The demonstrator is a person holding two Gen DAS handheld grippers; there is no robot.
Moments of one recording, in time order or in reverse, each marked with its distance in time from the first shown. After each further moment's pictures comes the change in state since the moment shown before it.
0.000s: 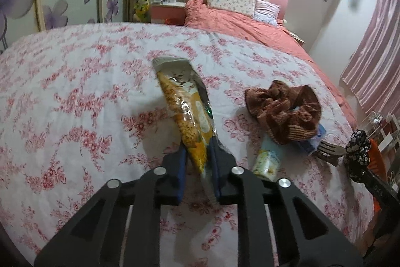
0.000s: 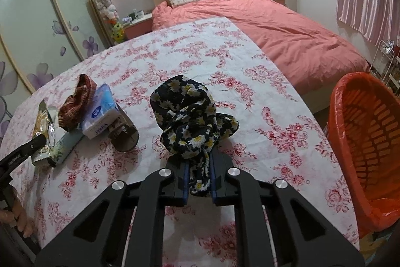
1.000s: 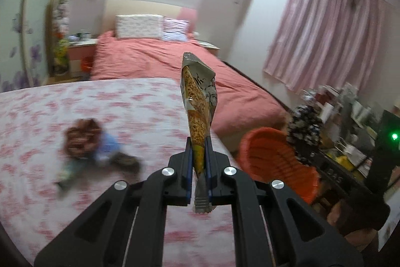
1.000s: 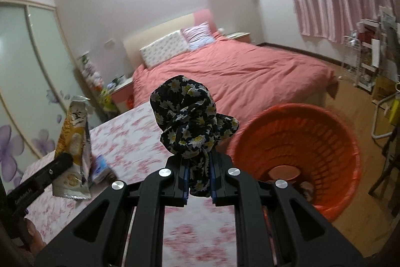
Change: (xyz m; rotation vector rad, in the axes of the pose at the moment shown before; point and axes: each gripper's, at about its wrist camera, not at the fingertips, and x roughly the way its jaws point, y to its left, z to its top) left arm -0.105 -0.235 -0.025 0.267 -0.117 -0.419; right arm -0.136 -0.115 0.004 0.222 -0.313 -0.050
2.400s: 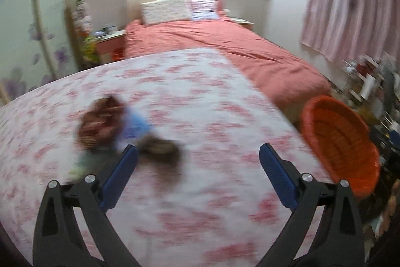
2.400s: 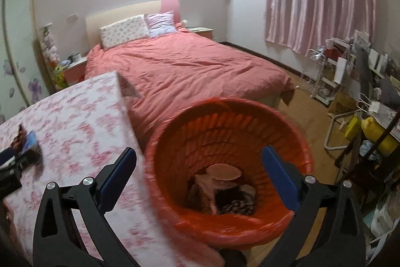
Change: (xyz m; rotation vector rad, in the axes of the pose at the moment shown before) left arm 0.069 0.064 -0.027 0.052 0.108 0.327; right arm 0.034 -0.028 -0.015 -0.145 0.055 -0.271
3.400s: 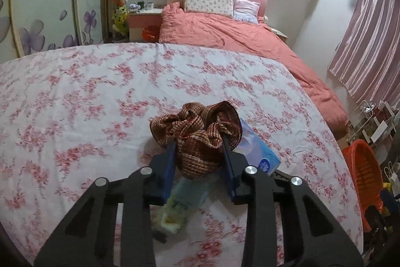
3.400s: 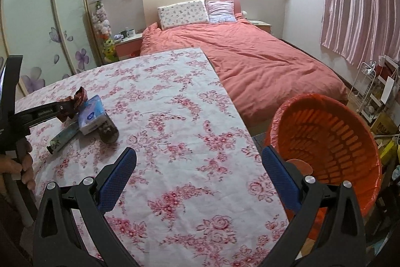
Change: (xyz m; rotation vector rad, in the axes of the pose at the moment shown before) left arm 0.031 0.134 0.015 -0.233 0.036 0.026; right arm -0.008 0.121 -0.022 -0.160 0.065 0.243
